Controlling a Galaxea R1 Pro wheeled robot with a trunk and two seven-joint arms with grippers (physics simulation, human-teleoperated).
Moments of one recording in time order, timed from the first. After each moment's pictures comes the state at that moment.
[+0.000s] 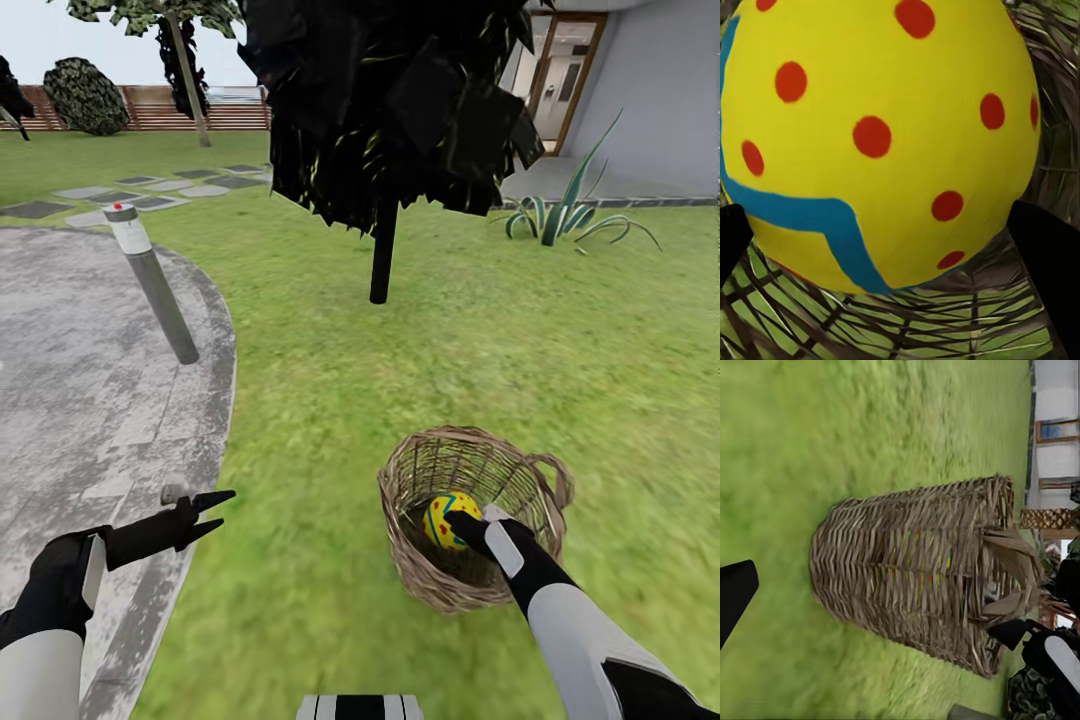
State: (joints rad) left arm -0.63 0.14 0.62 -0.88 -0.10 1.04 -1.16; right arm -0.78 0.03 -0.24 -0.44 -0.41 0.38 -0.14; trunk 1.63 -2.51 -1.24
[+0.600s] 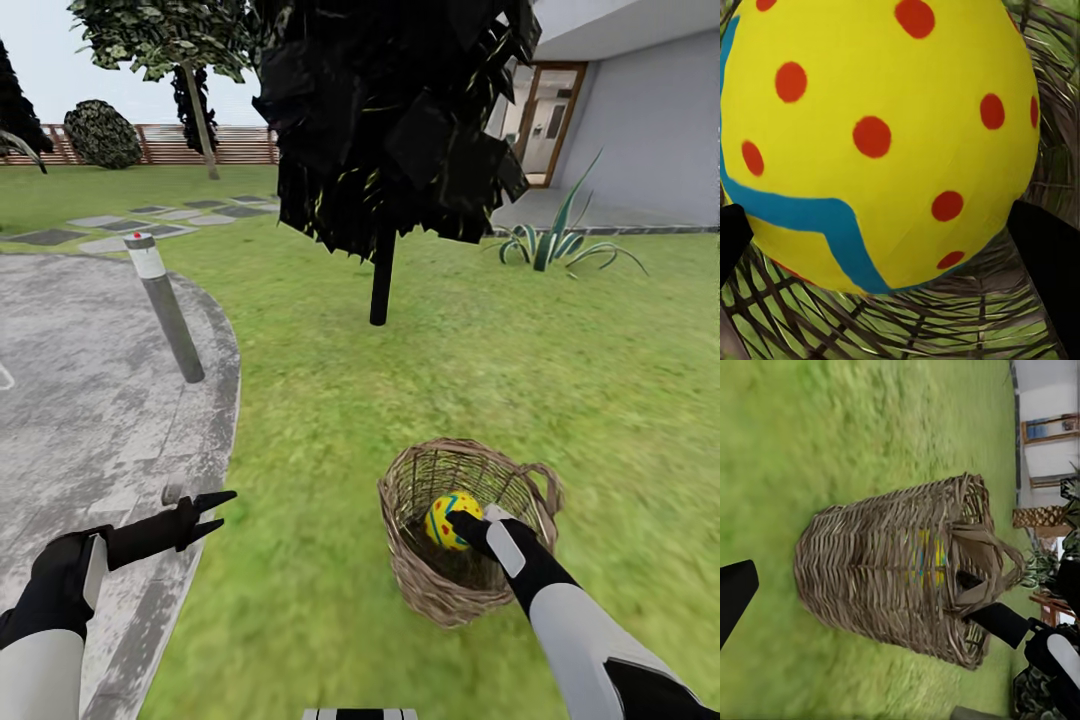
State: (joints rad) left arm -0.63 0.14 0.62 -0.88 -0.10 1.03 -1.16; right arm -0.78 0.02 -0.24 -0.44 -0.41 0.39 -0.14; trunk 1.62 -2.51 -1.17
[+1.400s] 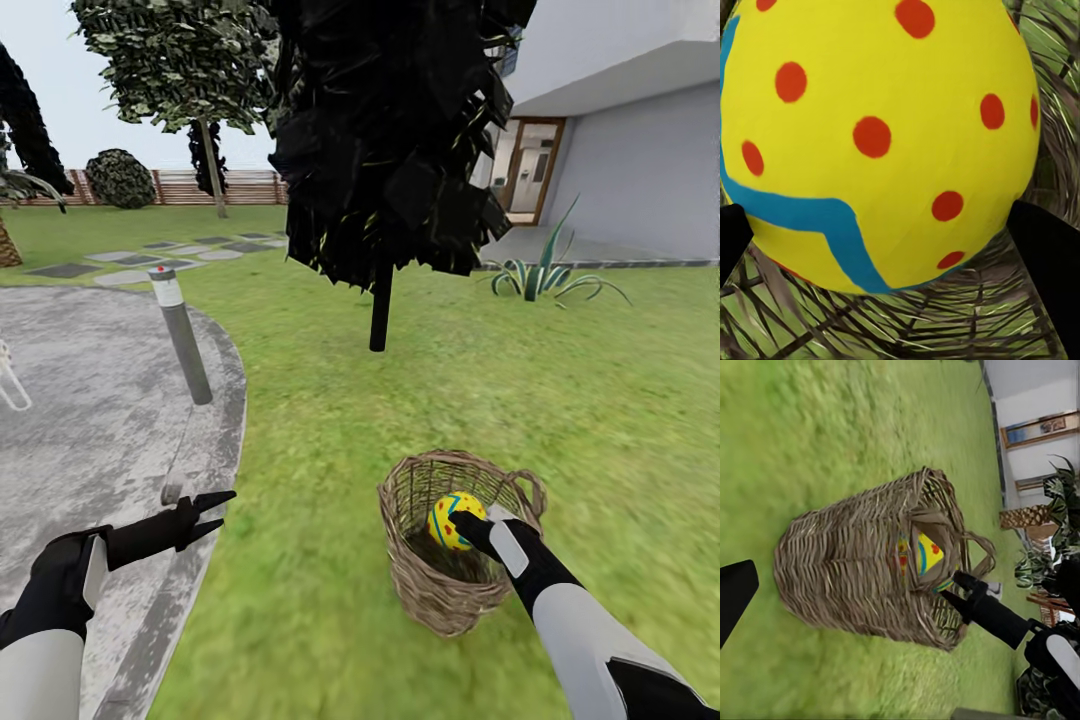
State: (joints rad) left arm -0.63 0.14 0.62 -0.88 -0.10 1.03 -1.16; right arm -0.78 0.01 -0.24 -0.44 -0.41 0.39 -0.14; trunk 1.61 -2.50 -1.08
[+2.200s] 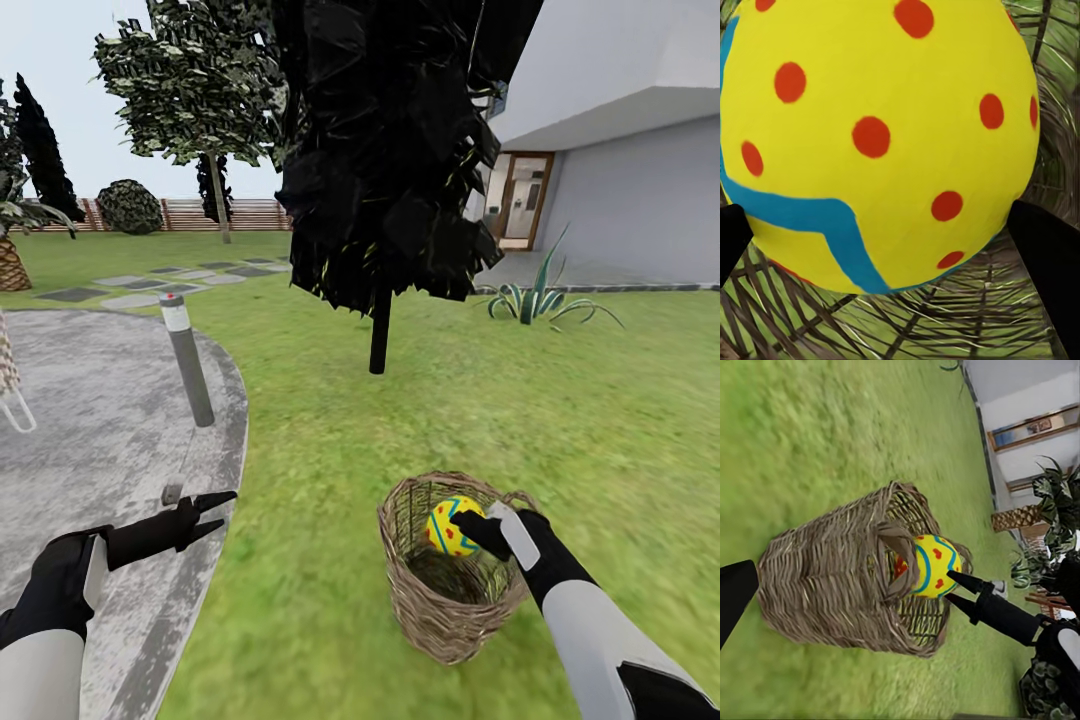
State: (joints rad) left arm -0.63 0.14 0.62 -0.88 -0.10 1.03 -1.16; right arm -0.77 -0.01 -0.24 -0.52 -0.42 0.59 -0.13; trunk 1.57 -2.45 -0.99
